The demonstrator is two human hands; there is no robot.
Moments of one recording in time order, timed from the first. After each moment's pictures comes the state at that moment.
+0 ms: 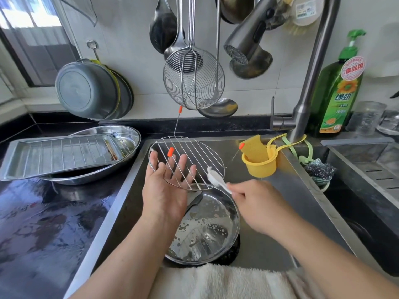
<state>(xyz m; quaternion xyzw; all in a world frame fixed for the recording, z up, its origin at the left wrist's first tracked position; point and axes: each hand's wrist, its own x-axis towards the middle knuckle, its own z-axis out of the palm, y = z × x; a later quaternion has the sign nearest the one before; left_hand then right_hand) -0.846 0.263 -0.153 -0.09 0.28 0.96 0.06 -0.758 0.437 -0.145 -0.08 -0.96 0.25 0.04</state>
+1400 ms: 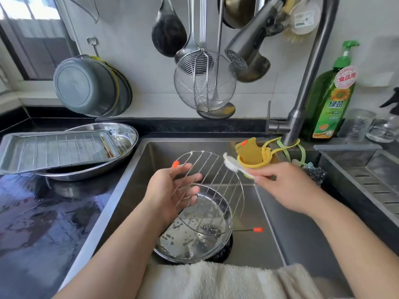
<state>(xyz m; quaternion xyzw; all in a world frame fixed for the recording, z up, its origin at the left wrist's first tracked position) -0.837 0.258 -0.136 -0.10 0.54 0.80 0.23 -0.757 0.506 -0.116 -0.05 -0.95 0.32 0.07</state>
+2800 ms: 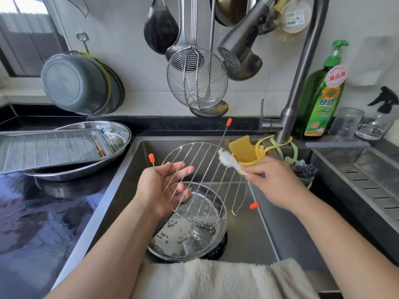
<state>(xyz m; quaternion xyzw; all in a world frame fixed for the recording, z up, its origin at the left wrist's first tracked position) -0.844 0.254 -0.140 -0.10 0.47 0.84 0.24 -0.770 0.506 -0.132 -0.08 -0.95 0.27 0.11</state>
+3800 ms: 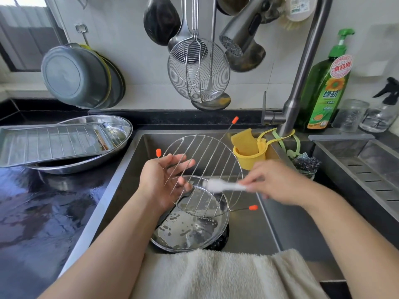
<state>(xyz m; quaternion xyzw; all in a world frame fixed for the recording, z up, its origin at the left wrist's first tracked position) -0.840 0.255 -0.138 -0.10 0.50 0.83 0.22 -0.763 0.506 -0.124 -0.02 -0.95 0.30 -0.05</state>
